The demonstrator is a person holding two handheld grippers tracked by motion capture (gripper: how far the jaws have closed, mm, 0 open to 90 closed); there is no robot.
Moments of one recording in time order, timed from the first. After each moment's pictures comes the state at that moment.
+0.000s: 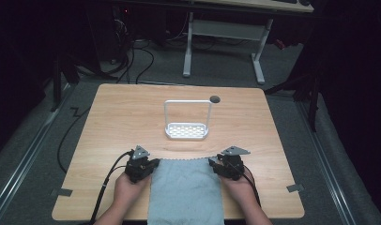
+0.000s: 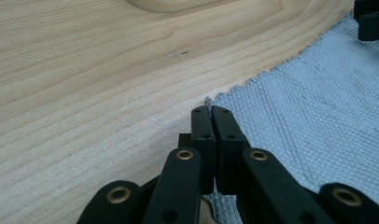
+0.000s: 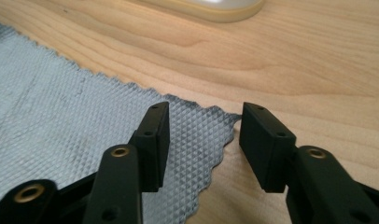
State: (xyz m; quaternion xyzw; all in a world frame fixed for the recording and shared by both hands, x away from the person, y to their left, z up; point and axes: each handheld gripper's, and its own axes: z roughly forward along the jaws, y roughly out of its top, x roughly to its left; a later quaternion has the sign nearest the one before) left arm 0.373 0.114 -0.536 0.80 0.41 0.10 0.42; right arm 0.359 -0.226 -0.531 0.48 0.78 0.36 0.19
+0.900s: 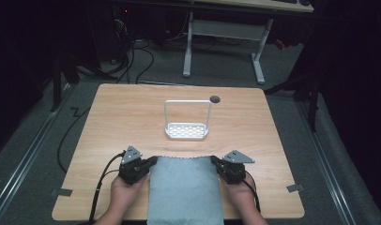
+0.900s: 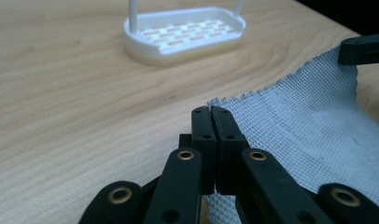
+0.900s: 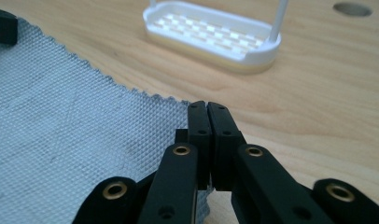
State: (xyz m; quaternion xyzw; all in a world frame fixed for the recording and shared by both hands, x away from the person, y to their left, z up) left arm 0.351 0.128 -0.508 0.76 0.40 0.13 0.50; right arm 0.330 -0.220 -0.506 0.44 0.76 0.43 0.23
